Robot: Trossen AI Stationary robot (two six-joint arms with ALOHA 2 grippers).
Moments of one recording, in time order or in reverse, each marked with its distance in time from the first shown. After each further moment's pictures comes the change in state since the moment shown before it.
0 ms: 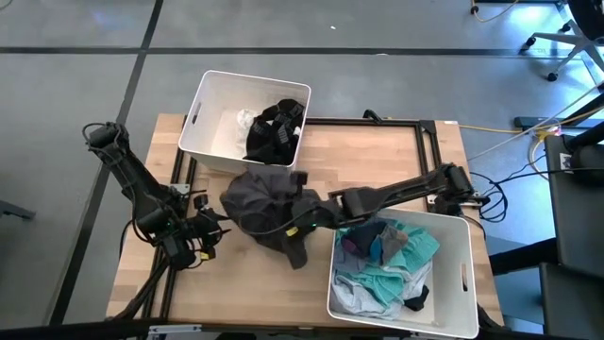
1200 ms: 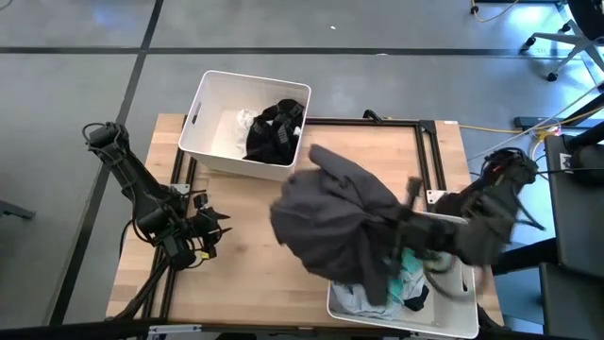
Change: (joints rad) left arm 0.000 0.000 0.000 0.002 -0.030 -0.005; right arm 0.523 -0.483 0.003 -0.177 0.458 -0.021
